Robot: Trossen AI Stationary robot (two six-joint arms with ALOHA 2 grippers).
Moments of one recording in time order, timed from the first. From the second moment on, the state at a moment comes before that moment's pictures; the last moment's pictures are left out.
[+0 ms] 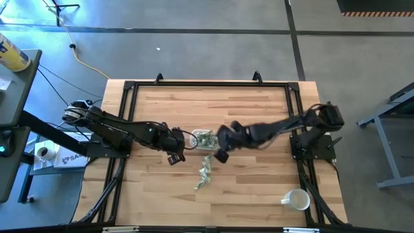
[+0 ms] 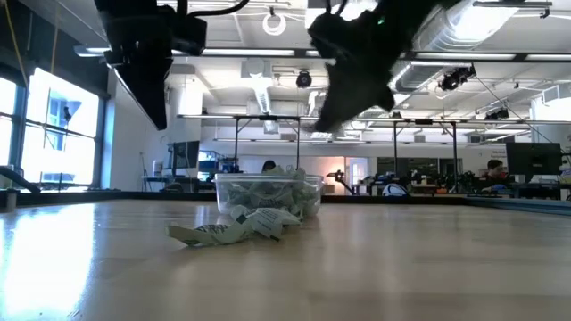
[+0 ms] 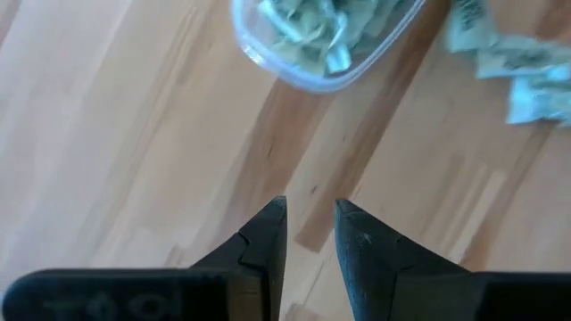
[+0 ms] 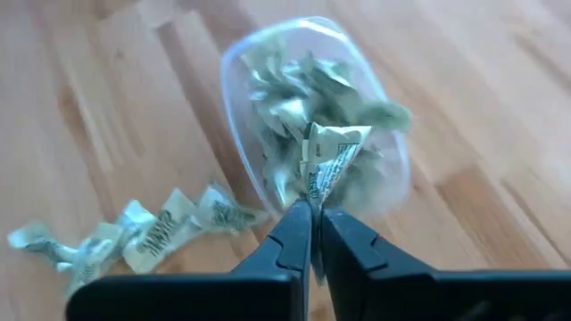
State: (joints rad) left arm -0.24 1.43 1.05 -0.93 -0.33 -0.66; right arm 0.13 1.69 1.16 -0.43 0.28 0.58
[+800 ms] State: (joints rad) left arm -0.16 1.57 0.90 -0.22 -0.06 -0.27; right arm -0.05 1.66 1.16 -0.48 0.02 0.16
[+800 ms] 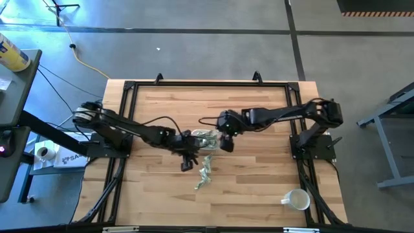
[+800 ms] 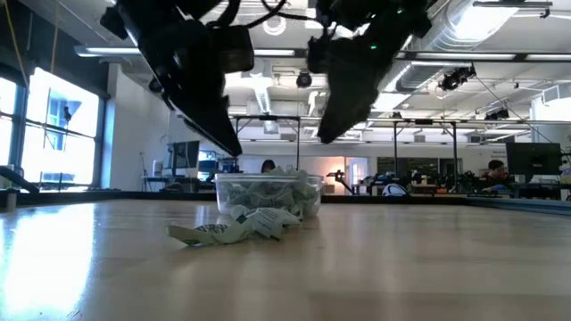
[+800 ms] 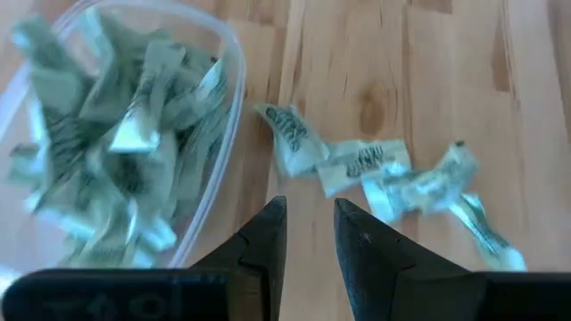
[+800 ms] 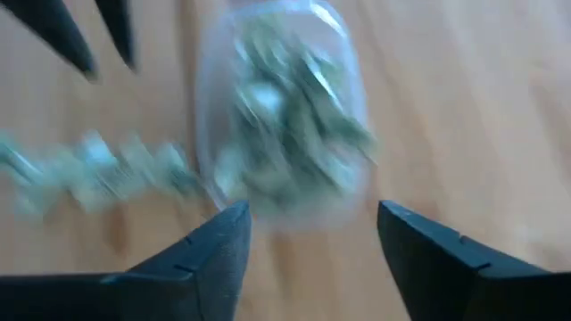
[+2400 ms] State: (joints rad) left arm -0.15 1.83 1.18 -0.44 -0.02 -0.47; right arm -0.03 1.24 0.73 -0.48 0.37 0.54
